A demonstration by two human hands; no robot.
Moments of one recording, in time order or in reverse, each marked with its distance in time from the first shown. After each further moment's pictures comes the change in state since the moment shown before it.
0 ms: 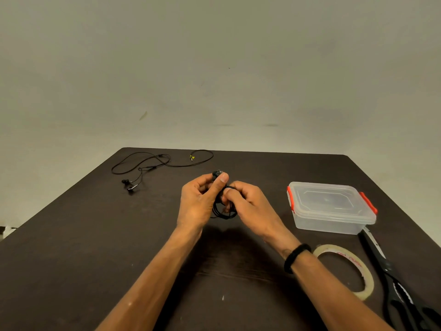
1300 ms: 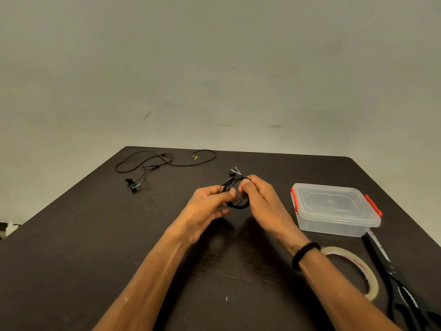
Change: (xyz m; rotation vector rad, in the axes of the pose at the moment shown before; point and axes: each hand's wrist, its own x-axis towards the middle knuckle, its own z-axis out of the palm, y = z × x) left_hand 0.004 -0.002 -0.010 -0.051 -0.262 -0.369; right_hand 0.003 0.001 -0.013 -0.013 0.076 0.000
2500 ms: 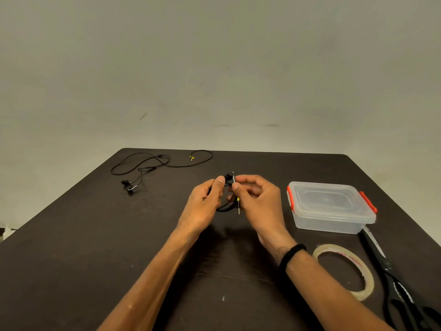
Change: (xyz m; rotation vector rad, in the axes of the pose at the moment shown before) left_hand -0.002 -0.002 0.007 0.425 0.145 0.352; right_hand -0.007 0.003 0.018 0.278 0.300 0.083
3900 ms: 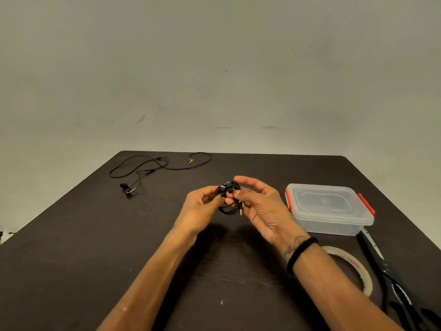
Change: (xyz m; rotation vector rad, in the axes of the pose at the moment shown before) left_hand 0.008 -0.020 -0.002 -0.177 -0.033 -0.089; right_hand 0.014 -0.004 -0.016 0.573 -0.202 0.347
